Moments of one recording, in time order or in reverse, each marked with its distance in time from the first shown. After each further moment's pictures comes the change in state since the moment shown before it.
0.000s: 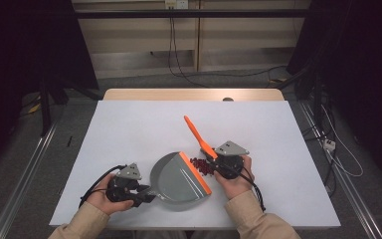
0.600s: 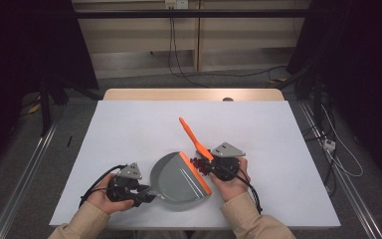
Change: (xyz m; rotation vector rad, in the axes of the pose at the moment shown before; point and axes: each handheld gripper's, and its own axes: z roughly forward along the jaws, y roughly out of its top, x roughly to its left) left arm 0.001 0.002 0.000 0.015 -0.003 0.007; right arm 0.012 0.001 0.002 -0.010 0.027 0.020
